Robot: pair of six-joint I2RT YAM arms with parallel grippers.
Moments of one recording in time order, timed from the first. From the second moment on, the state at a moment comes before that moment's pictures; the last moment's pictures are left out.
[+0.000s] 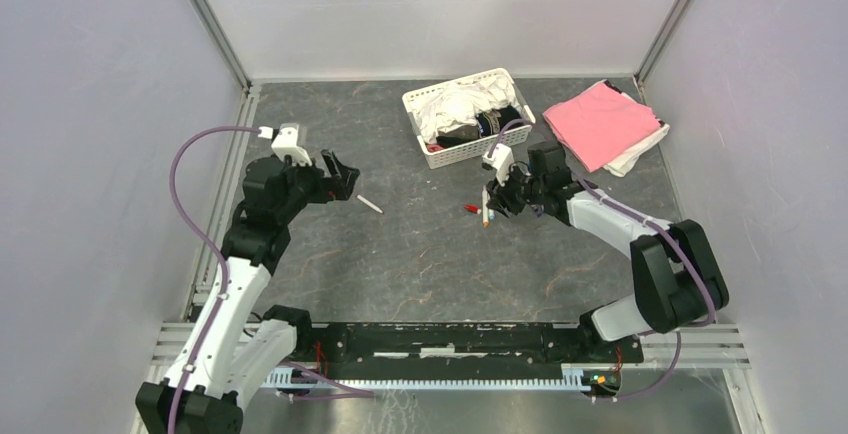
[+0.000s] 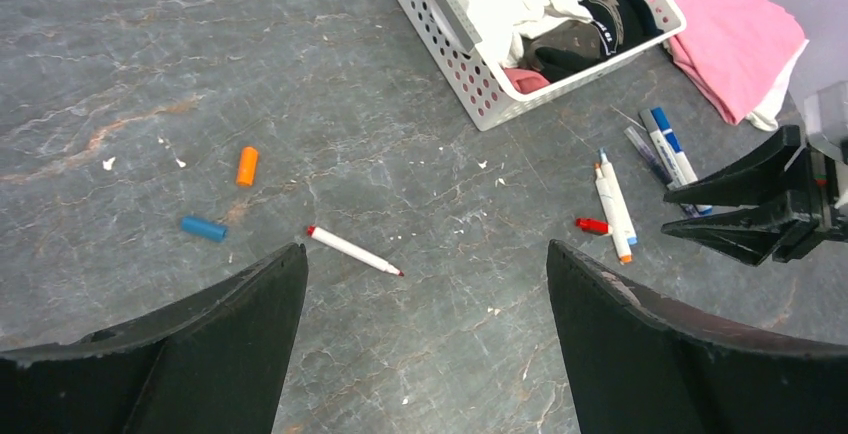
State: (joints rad) left arm -0.17 0.81 0.74 -0.25 0.19 -0.30; right arm 0.36 1.44 0.77 -0.08 -0.52 -0.52
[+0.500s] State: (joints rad) left arm -0.17 0.78 0.74 -0.26 0.16 -0.30; right arm 0.36 1.50 0.80 -0.02 -0.37 -0.28
